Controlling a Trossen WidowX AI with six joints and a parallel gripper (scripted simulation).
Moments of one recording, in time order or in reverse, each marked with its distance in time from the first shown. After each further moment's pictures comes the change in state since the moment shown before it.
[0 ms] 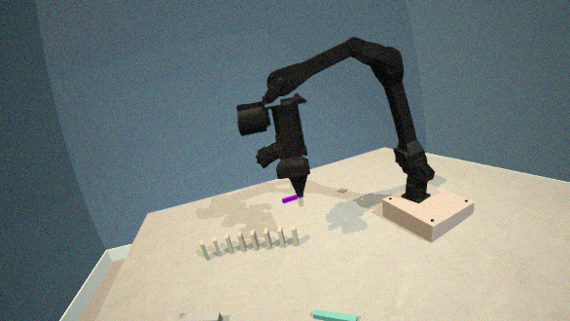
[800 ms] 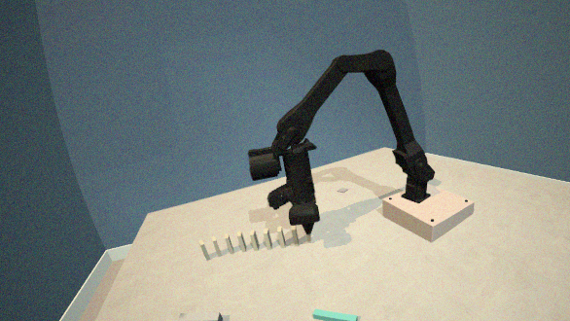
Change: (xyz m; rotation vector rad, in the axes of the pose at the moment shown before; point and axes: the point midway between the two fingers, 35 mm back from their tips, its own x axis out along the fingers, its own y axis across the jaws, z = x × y) arm 0.102 -0.001 -0.005 -0.009 0.002 -0.002
